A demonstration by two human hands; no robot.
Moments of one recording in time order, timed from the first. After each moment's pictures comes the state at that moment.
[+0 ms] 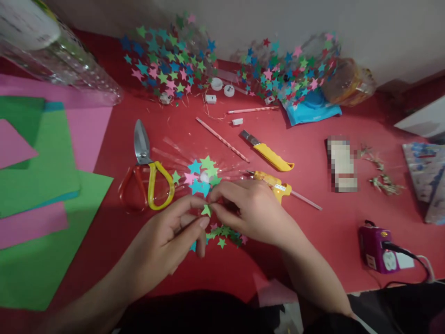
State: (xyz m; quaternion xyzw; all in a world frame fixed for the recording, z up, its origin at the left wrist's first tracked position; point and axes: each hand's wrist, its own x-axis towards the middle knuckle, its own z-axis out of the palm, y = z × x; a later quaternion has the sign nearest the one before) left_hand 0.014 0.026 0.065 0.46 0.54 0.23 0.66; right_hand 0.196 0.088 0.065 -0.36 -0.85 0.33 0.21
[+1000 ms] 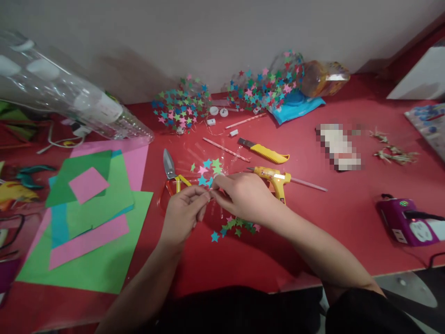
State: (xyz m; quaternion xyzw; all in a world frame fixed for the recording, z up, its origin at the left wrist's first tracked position) left_hand 0.013 0.035 0.047 0.42 0.58 0.39 0.58; right_hand 0.184 0.072 0.068 -0.41 -0.87 0.21 0.19
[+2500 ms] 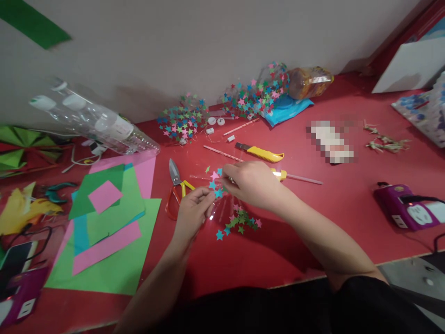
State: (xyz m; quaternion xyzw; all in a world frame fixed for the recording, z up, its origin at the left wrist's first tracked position) left_hand 0.015 0.031 0.035 0.47 0.57 0.38 0.56; right_hand 0.201 0.077 0.088 -0.46 -0.86 0.14 0.16
